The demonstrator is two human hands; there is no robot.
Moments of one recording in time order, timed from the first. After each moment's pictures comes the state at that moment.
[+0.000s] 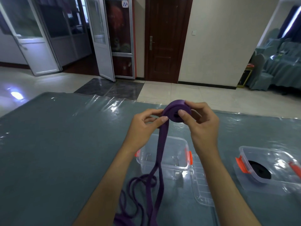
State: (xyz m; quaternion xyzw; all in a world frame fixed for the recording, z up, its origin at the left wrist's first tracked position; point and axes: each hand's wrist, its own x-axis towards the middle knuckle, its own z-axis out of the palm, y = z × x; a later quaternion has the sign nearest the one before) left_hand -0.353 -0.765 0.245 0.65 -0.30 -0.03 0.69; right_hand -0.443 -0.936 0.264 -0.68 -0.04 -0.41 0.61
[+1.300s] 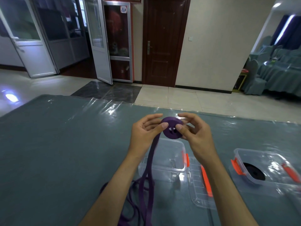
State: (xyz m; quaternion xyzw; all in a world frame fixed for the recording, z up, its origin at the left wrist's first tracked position) left_hand -0.369 -0.778 0.228 0.55 -0.25 -0.04 0.79; right_hand -0.458 -0.947 0.250 -0.73 -0.02 -0.27 0.63
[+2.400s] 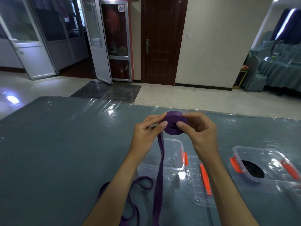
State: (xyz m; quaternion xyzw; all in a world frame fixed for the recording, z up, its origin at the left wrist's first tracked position) left_hand -0.378 -0.793 0.234 0.53 -0.30 -0.03 0.79; right_hand -0.464 -0.960 0.258 -0.70 -0.06 -0.35 0.62
